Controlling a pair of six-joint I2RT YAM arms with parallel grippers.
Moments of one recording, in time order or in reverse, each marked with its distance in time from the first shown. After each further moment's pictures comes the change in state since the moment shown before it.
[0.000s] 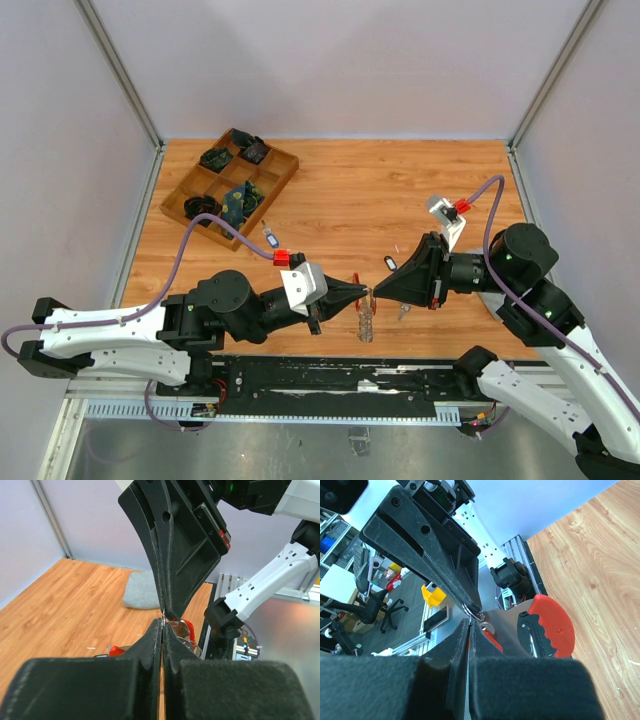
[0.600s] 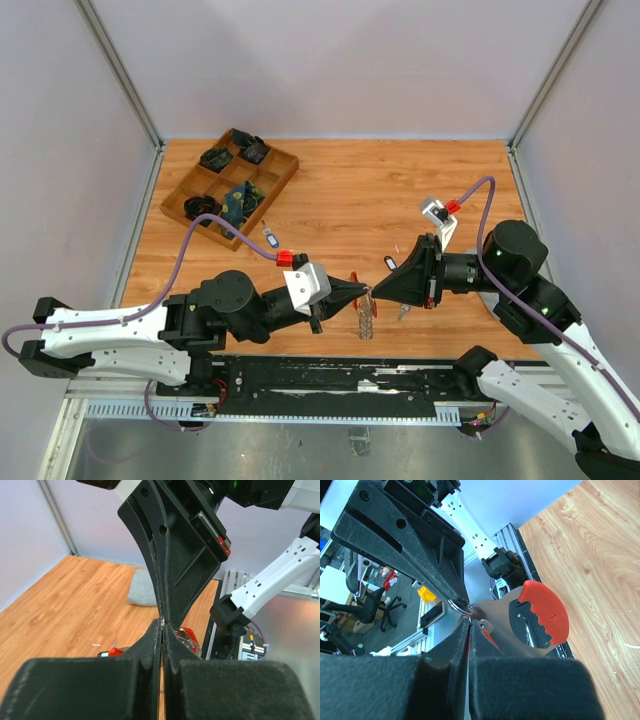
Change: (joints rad) left arm 0.000 0.006 0.000 -0.007 -0.017 0.014; right arm 0.000 0.016 0.000 -0.077 0.023 -0.039
